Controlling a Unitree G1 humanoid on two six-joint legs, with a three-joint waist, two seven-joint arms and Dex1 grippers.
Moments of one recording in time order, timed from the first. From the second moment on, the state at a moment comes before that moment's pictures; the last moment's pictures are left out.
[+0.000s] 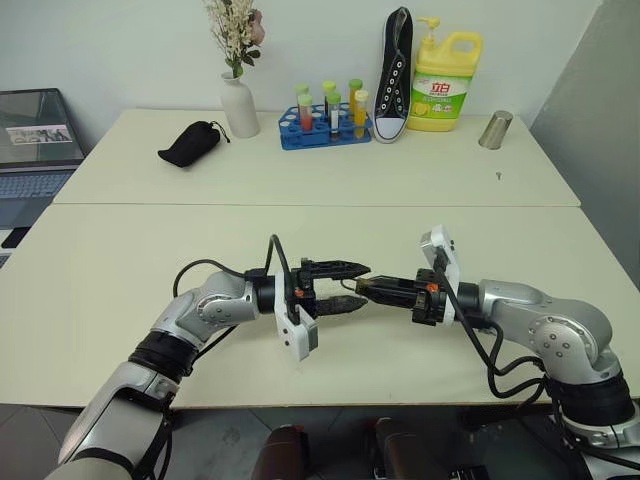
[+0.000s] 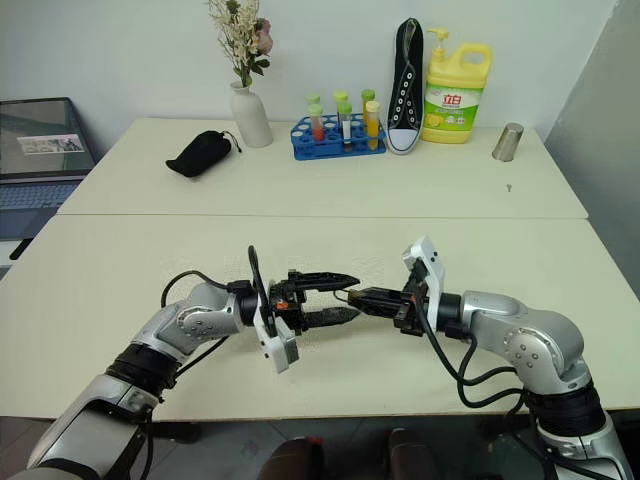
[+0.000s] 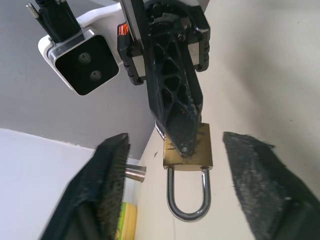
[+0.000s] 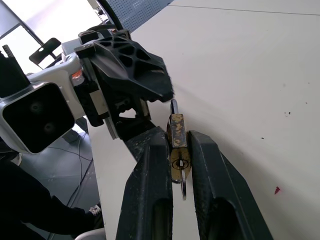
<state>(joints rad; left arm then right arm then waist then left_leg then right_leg) -0.57 0.63 -0.41 0.35 0.28 -1.13 -0.52 -0.39 -0.54 0.06 -0.38 0.90 0.99 0.61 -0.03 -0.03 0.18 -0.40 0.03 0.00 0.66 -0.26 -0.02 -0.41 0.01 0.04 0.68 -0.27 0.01</state>
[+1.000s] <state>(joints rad) -0.54 0.59 -0.31 0.03 -0.47 0.09 -1.08 -0.39 -0.62 0.09 -0.44 0.74 0.84 0.79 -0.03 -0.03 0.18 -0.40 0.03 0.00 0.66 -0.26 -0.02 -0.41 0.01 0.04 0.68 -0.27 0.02</state>
